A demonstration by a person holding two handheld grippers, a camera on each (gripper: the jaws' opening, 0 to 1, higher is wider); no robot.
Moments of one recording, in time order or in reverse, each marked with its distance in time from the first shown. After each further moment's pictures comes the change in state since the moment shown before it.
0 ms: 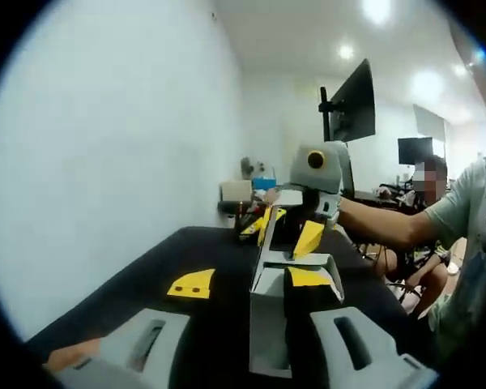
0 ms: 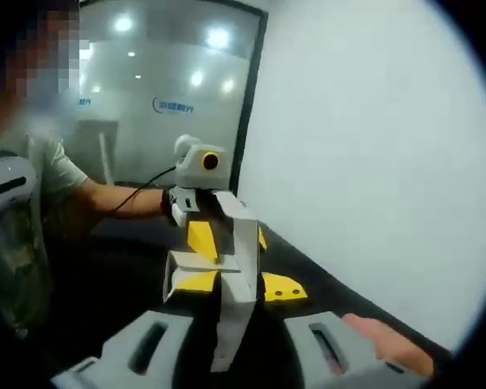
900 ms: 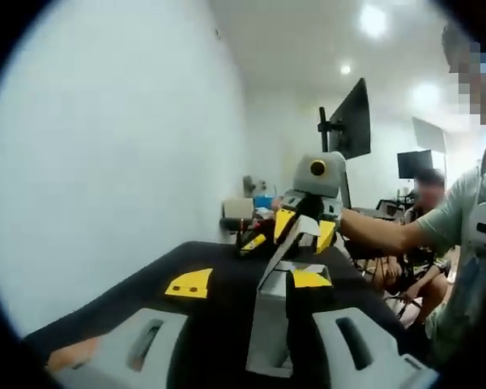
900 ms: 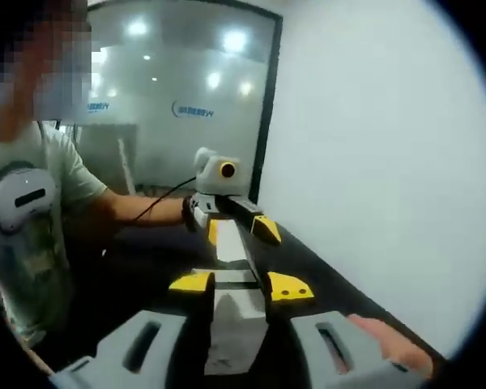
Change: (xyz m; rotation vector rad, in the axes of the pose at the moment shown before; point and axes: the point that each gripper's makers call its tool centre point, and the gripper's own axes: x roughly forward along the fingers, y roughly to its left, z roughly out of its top) left arm -0.043 -0.006 0.008 -0.030 -0.105 0.037; right arm -0.014 0.025 0.021 0.034 0.070 0.162
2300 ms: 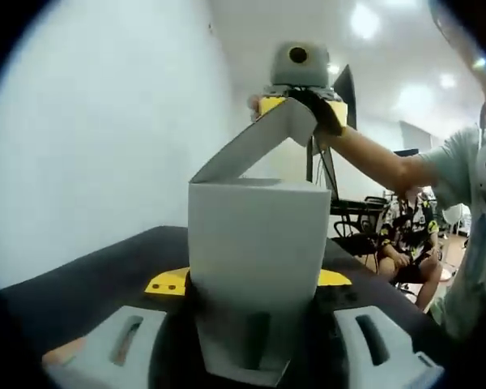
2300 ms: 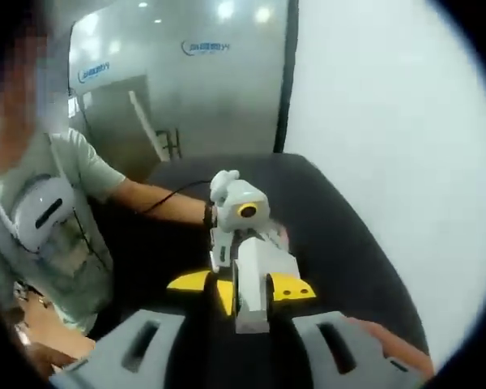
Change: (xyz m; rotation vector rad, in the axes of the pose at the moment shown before) left arm 0.059 -0.031 -0.084 -0.012 -0.013 -0.115; right arm 0.010 0.022 0.009 0.099 0.458 0.135
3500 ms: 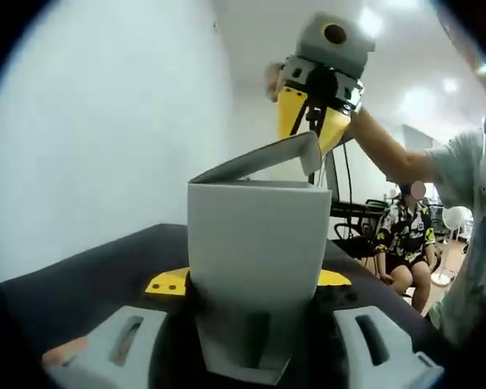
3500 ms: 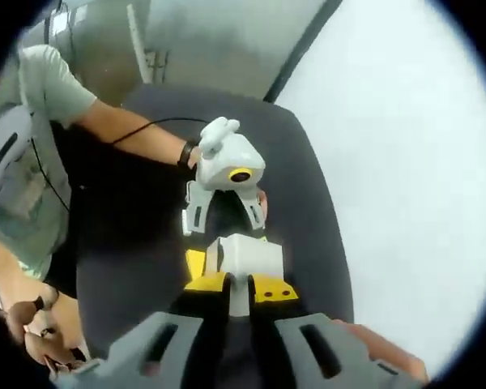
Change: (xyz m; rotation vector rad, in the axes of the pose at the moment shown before) left arm -0.003 0.004 -0.002 -0.028 0.001 0.006; right arm 0.015 -0.019 -0.010 -0.347 0.314 -0.298
